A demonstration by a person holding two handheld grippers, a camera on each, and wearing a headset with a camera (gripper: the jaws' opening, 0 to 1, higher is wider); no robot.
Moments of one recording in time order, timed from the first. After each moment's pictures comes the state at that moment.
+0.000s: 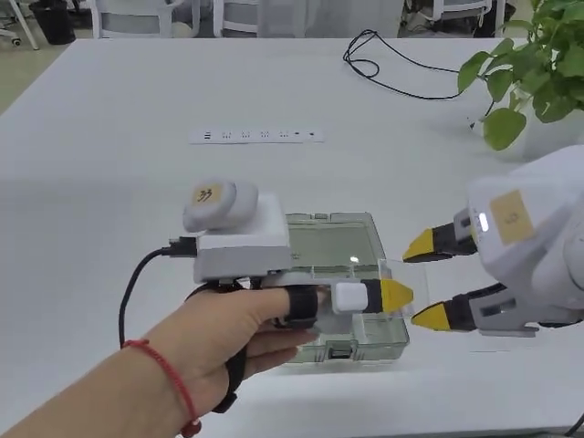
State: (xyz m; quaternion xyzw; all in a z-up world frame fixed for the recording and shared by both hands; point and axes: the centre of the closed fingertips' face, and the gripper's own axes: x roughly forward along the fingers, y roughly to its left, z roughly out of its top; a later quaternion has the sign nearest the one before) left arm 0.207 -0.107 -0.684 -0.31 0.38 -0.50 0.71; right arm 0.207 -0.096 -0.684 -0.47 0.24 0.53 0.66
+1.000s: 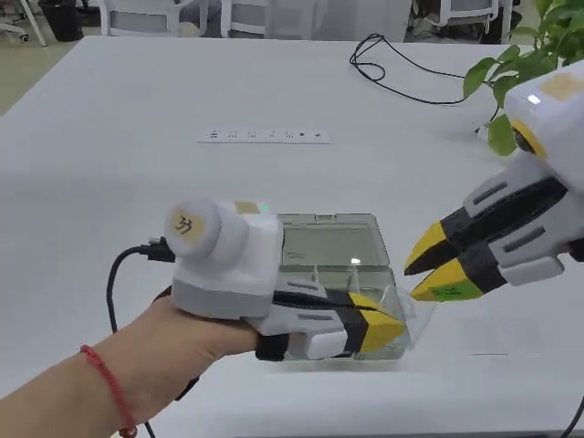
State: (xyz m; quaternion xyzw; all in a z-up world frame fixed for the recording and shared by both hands) left arm 0.170 -0.090 -0.672 -0.07 0.21 -0.66 0.72; right arm 0.185 -0.080 -0.647 -0.22 0.32 0.68 0.62
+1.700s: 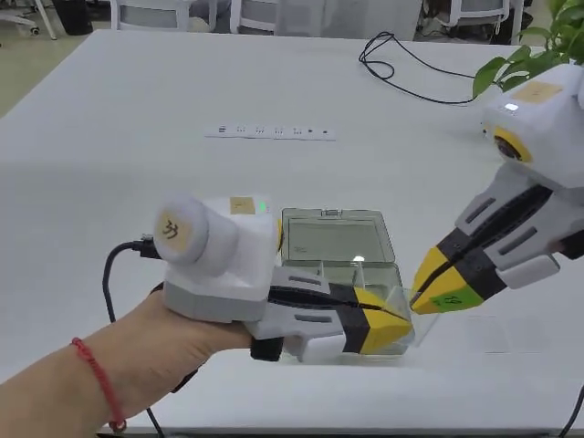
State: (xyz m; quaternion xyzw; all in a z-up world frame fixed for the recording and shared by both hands) left arm 0.162 -0.087 -0.663 -0.05 0.18 -0.67 0.72; right arm 0.165 -0.073 -0.653 -0.20 0.34 0.72 0.57
